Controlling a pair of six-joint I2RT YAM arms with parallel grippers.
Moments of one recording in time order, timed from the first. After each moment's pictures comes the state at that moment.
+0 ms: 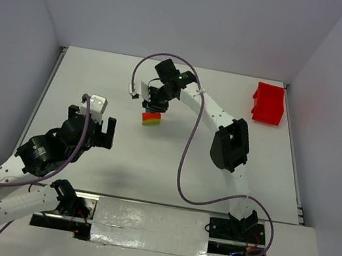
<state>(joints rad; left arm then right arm) -0.74 0.68 0.88 -0.75 -0.57 -0.30 0.69 2.26 2.17 -0.95 -0.44 -1.06</state>
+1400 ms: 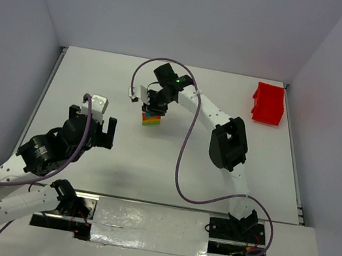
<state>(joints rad) -0.74 0.68 0.88 -0.75 -0.57 -0.29 0.69 2.28 2.11 -0.88 -0.43 -1.06</state>
